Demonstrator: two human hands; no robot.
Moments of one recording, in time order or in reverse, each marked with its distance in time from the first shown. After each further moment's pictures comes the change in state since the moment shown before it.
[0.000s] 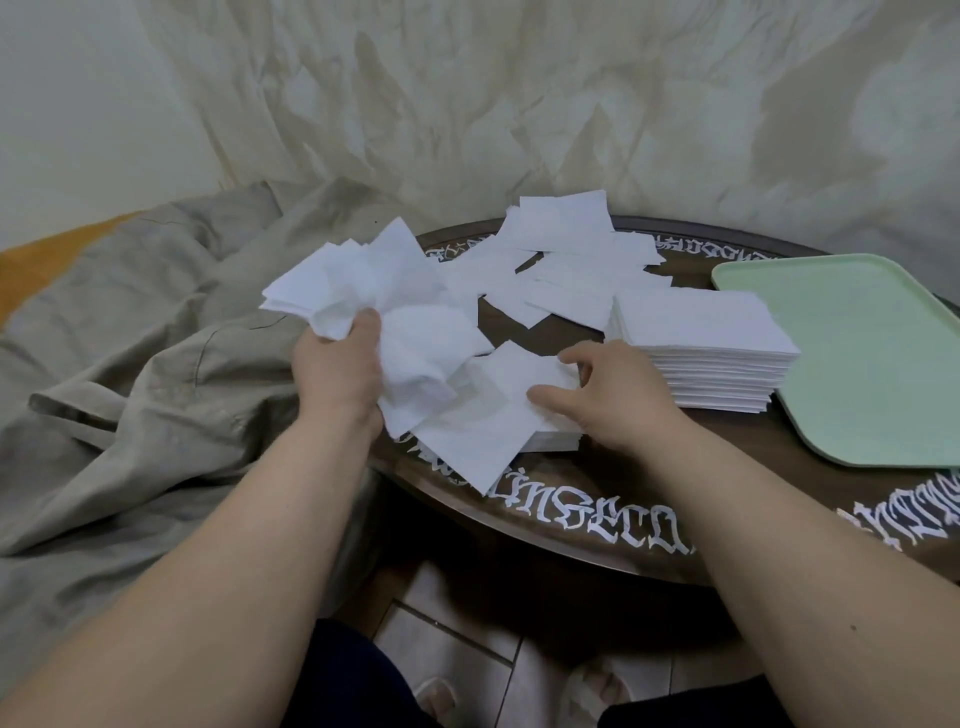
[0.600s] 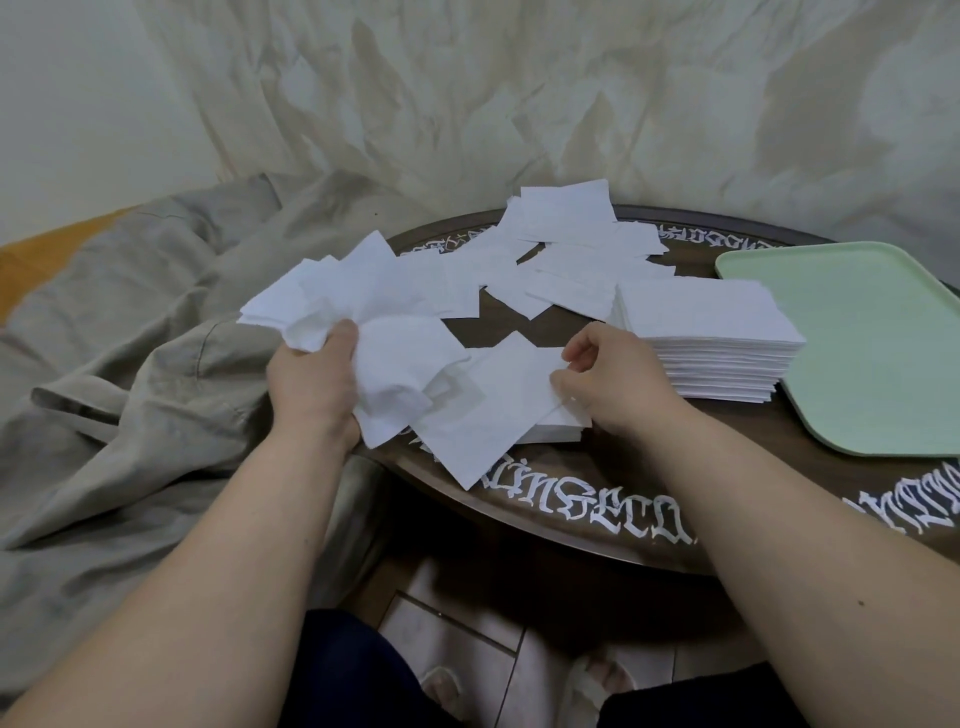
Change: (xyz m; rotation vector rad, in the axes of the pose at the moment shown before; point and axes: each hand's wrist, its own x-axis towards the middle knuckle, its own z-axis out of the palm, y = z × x) left_hand 0.004 -0.005 -0.025 0.004 0.008 -0.044; right_hand -0.001 -0.005 -0.001 0.196 0.044 0.032
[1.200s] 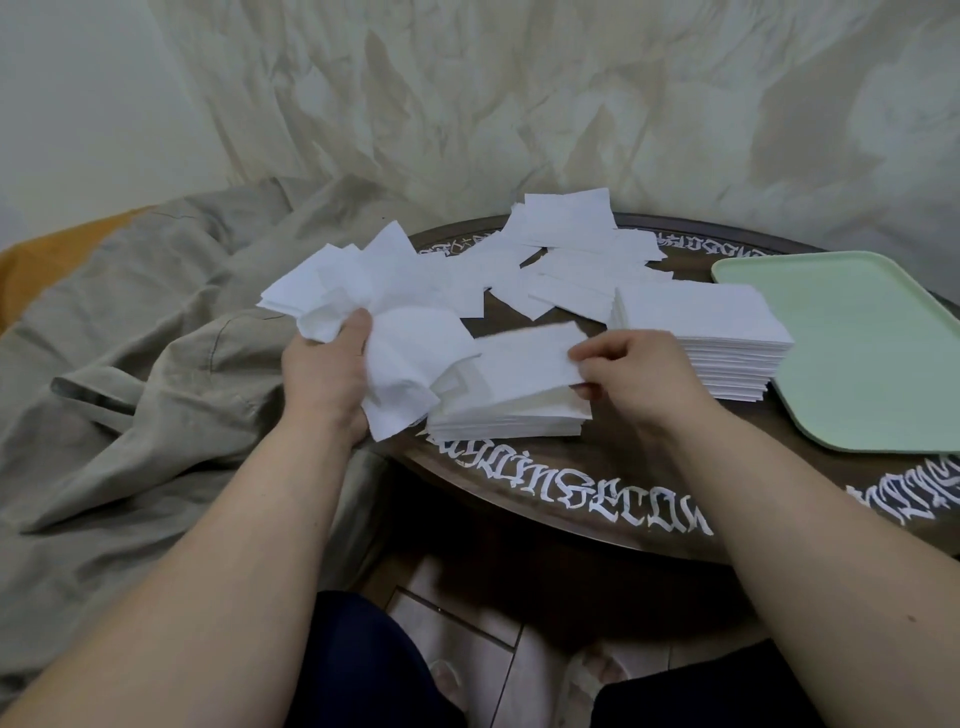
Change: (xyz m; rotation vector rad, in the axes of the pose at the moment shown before) left_hand -0.010 0.009 -0.002 -0.041 -0.062 -0.004; right_hand -0.024 -0.013 -0.017 0.510 0.003 0.152
